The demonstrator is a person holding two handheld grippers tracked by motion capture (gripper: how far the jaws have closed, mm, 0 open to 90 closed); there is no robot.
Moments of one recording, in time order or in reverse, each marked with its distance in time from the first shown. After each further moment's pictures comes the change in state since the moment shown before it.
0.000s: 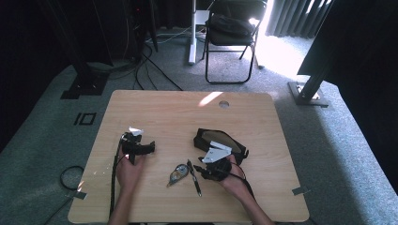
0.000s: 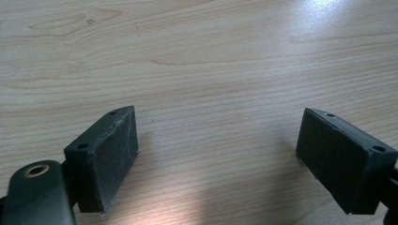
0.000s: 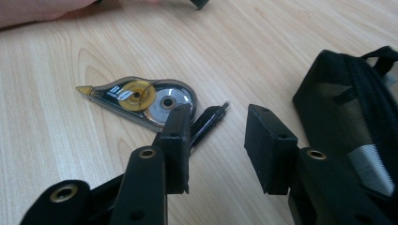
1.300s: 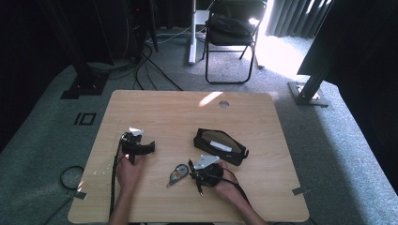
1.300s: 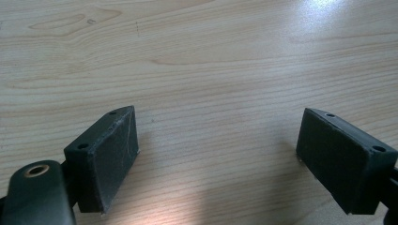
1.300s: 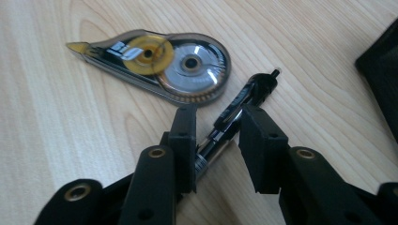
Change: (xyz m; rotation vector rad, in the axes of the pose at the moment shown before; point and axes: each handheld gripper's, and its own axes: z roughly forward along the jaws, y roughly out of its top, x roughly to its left) left arm 0.000 0.000 0.000 0.000 0.001 0.000; right arm 0.014 -0.016 0.035 0.109 0.029 0.014
